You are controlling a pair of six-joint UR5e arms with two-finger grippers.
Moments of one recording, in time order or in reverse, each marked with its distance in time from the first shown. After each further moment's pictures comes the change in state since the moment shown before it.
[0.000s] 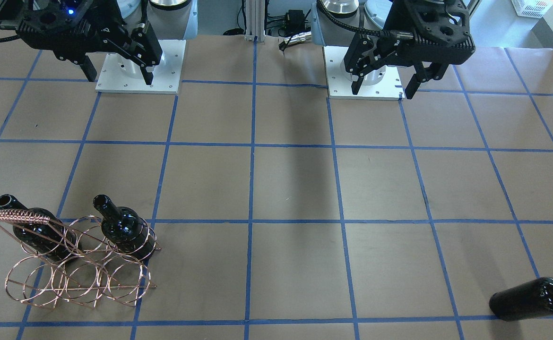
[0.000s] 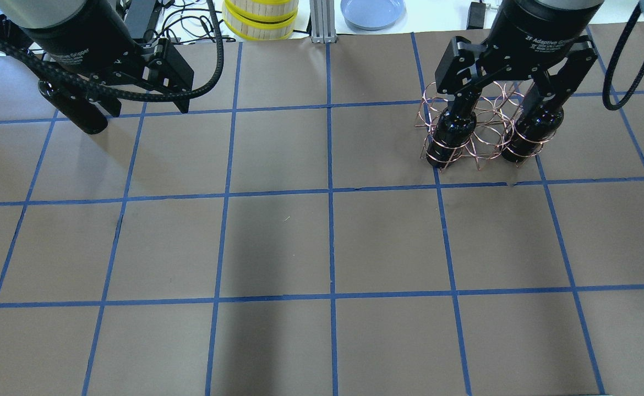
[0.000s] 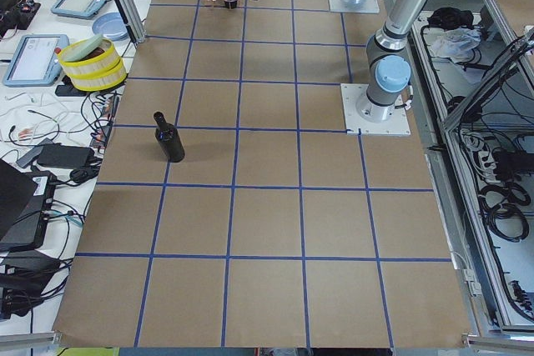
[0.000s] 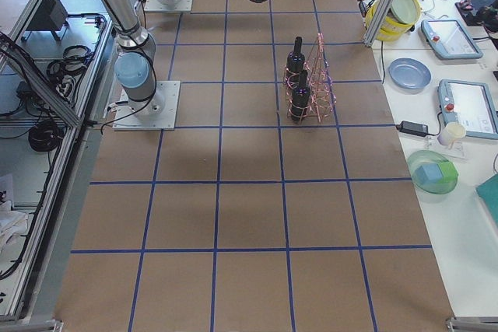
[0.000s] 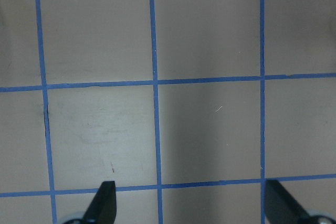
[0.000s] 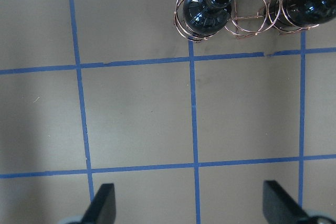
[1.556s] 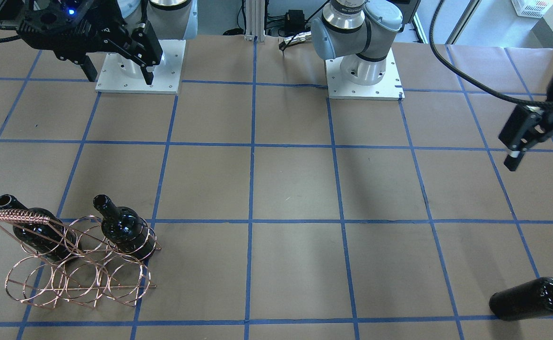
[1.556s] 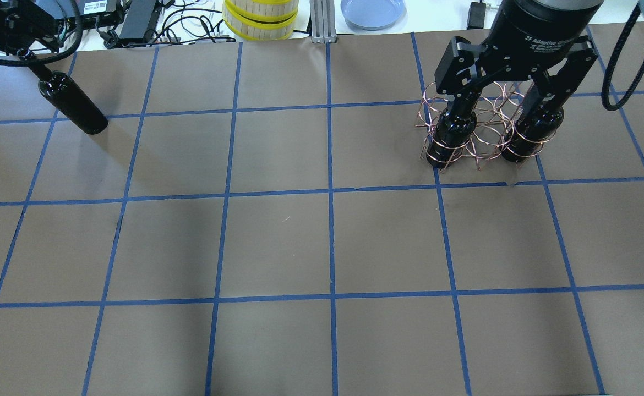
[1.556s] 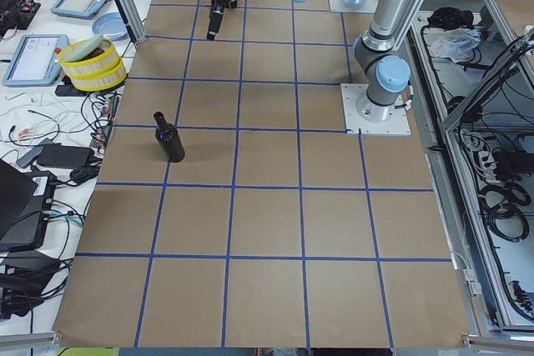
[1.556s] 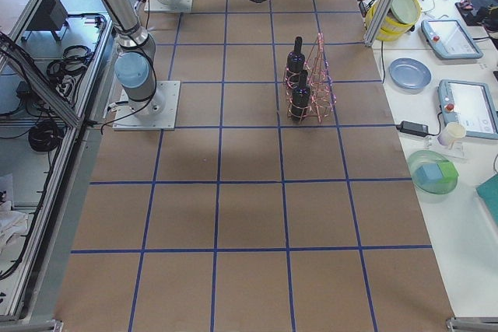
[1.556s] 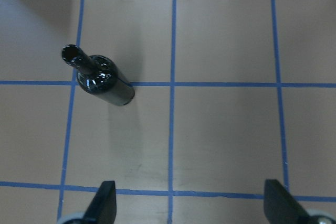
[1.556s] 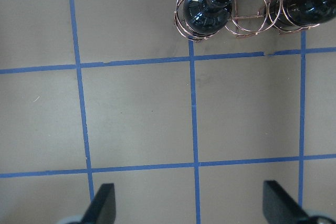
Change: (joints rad) left arm 0.408 -0.126 -0.023 0.446 0.003 0.347; right arm 0.001 0.000 0.000 0.001 0.000 0.000
